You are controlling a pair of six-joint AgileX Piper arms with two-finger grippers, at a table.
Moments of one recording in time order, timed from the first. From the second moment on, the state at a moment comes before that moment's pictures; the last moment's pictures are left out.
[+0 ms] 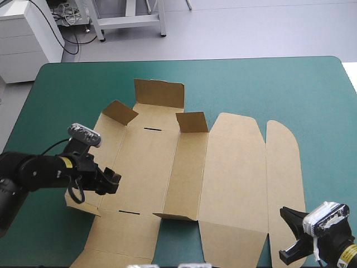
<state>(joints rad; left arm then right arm) -0.30 1.00 -1.00 -0.24 1.12 0.26 0.60 0.18 -0.47 -0.03 0.80 0.05</state>
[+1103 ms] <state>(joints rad) 0.30 1.49 -1.14 -0.37 1.23 0.51 0.60 0.18 -0.47 -0.03 0.80 0.05</state>
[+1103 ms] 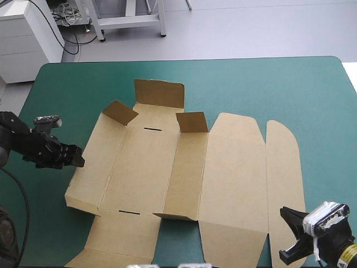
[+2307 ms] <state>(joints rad) 0.22 1.64 -1.01 -0.54 1.20 0.60 0.60 0.18 -0.47 -0.06 0.80 0.05</state>
